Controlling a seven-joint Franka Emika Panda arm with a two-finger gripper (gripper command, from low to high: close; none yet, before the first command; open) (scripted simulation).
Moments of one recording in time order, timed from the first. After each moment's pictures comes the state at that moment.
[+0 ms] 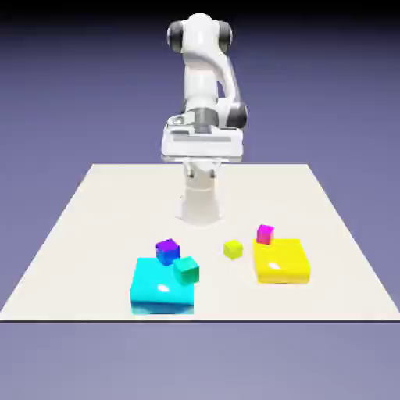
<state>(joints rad) 0.02 -0.54 0.00 -2.82 0.05 3.00 0.77</state>
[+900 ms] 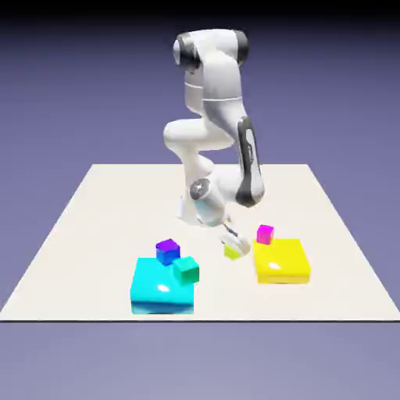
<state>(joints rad) 0.16 0.24 0.17 -2.84 1.12 2.67 0.96</state>
